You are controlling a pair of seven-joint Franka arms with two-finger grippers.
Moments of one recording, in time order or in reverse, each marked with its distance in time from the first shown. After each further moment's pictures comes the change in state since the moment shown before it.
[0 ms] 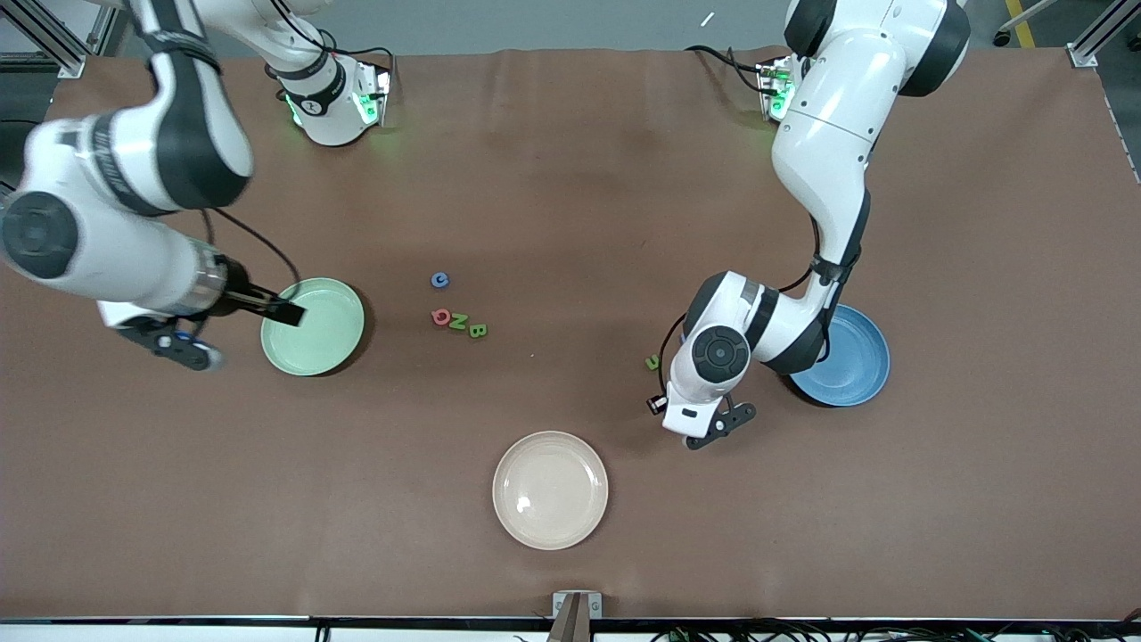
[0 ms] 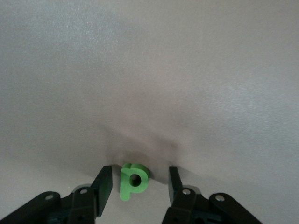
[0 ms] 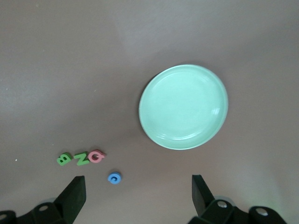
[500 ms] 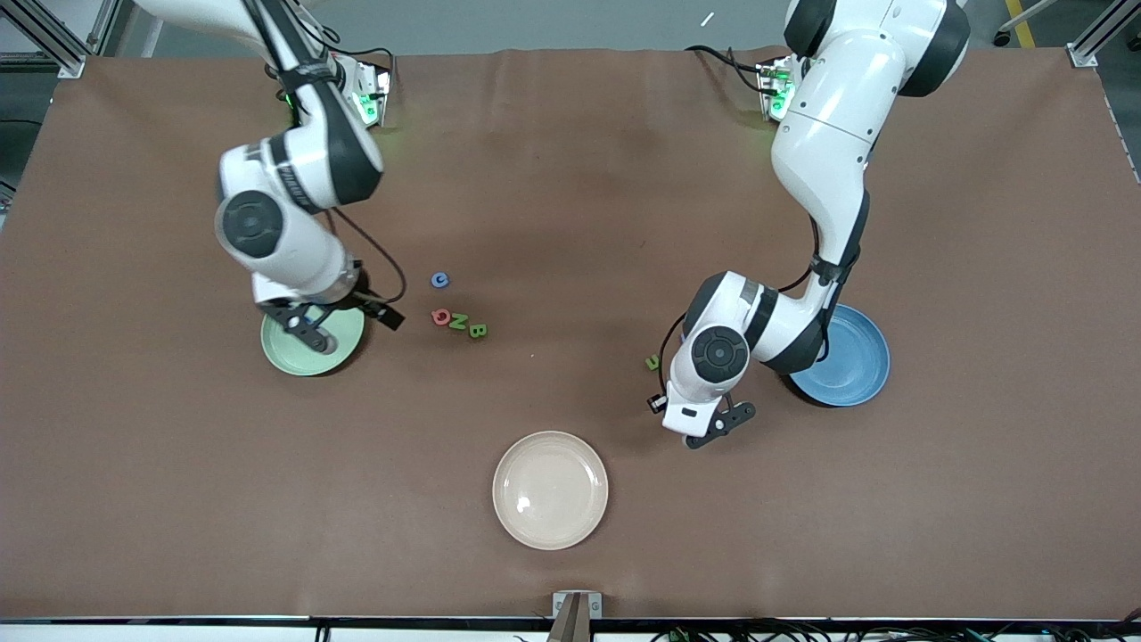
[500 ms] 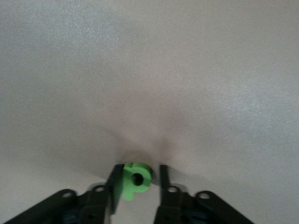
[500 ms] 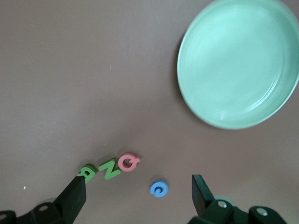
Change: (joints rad) left arm 0.000 0.000 -0.001 0.001 0.000 0.001 0.000; right arm 0.198 -0.013 0.001 -0.330 0.004 0.419 0.419
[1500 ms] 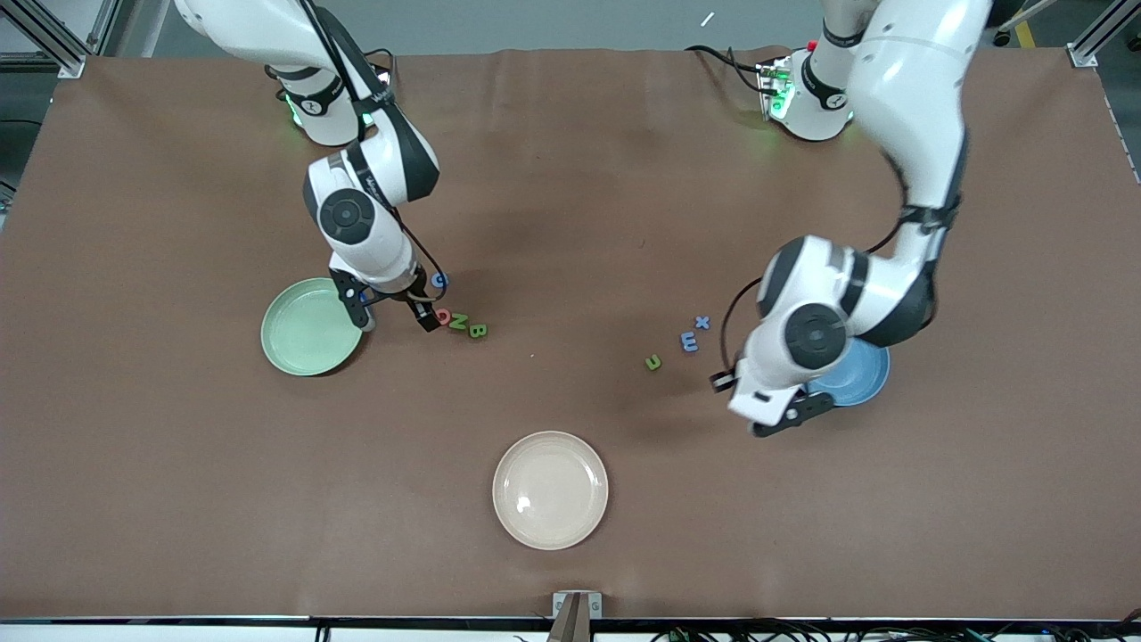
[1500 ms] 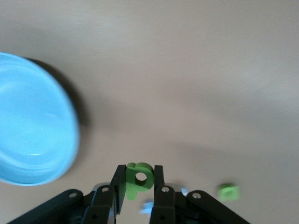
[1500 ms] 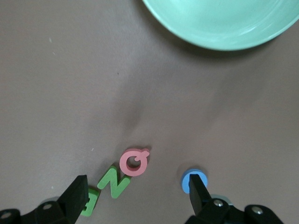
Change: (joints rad) left arm 0.141 -0.330 0.011 -0.241 0.010 -0.190 0.313; right arm 0.102 0.114 -0.001 -0.134 0.000 0.292 0.482
